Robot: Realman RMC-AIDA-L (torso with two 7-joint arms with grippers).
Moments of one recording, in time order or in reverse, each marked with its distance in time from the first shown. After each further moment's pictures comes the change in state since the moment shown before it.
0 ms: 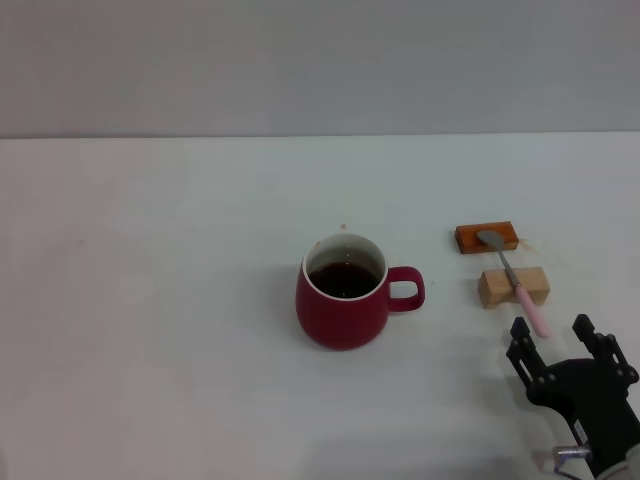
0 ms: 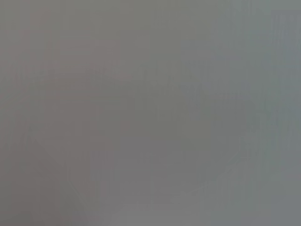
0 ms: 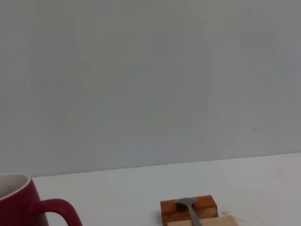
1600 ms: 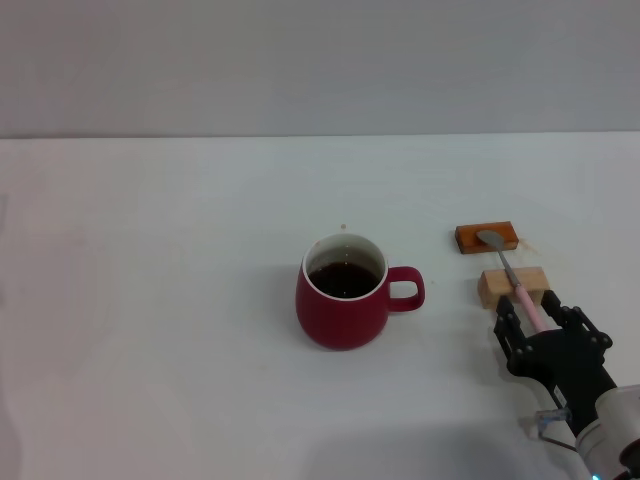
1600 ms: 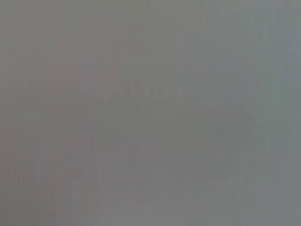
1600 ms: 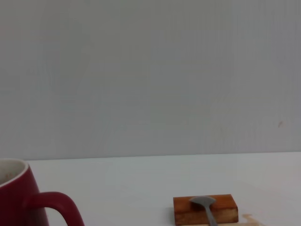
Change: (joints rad) left arm -0.040 -0.005 -0.015 -0.002 -0.004 0.000 0.023; right arm 0.108 0.000 0.042 -0.062 0.000 0.119 0.022
